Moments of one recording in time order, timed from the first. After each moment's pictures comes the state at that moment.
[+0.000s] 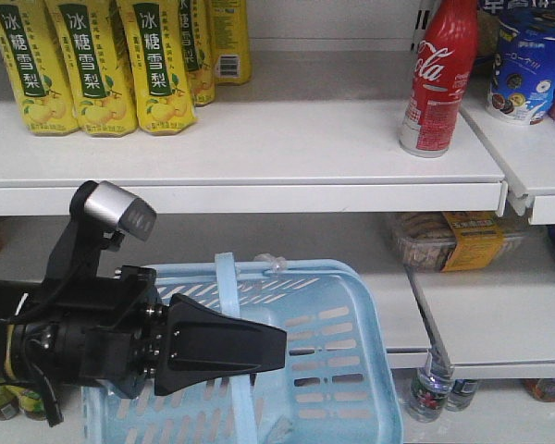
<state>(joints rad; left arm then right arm) -0.40 1.28 -0.72 1.42 -1.18 -2.08 -0.06 -0.01 0.03 -0.37 0.14 0.35</state>
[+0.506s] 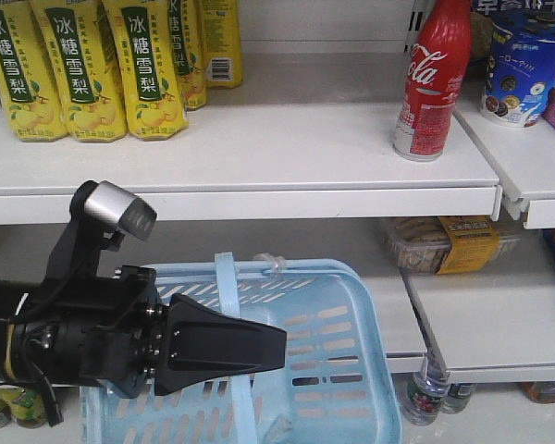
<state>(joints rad) -0.40 1.28 -0.72 1.42 -1.18 -2.08 -0.06 -0.01 0.03 -0.37 0.14 0.35</state>
